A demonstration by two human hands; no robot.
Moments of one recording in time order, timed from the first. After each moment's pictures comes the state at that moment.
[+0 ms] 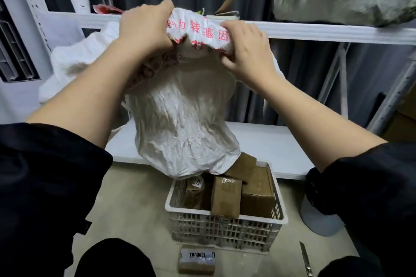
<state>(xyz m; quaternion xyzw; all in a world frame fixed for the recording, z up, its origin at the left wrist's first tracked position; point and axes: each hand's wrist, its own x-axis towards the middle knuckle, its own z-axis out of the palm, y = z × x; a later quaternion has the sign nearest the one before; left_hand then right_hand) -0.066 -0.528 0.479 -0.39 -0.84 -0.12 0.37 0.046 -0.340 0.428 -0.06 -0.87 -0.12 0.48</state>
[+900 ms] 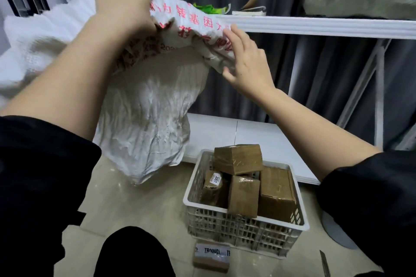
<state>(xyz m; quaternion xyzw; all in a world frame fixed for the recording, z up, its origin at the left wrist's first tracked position) -0.088 -0.595 0.498 -0.29 -0.87 -0.05 0.39 0.006 -0.370 0.393 -0.04 -0.89 -0.05 0.45</state>
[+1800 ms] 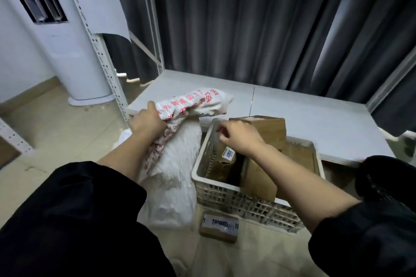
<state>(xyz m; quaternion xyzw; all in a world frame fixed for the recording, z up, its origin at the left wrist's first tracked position) -0.180 -0.585 0.160 -0.08 -0.99 -0.11 0.01 -0.036 -0.385 0.166 -0.07 -0.99 0.10 0.04</state>
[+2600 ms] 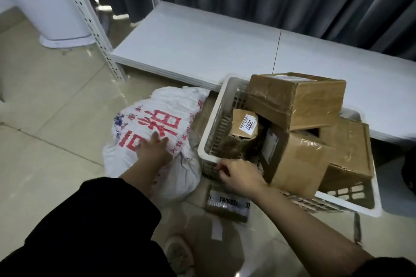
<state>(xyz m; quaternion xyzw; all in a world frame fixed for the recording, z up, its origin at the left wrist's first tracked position) -0.191 -0.602 -0.084 -0.14 -0.95 0.08 -0.26 -0.035 -0.417 -0.039 -0.08 -0.97 0.17 -0.16</state>
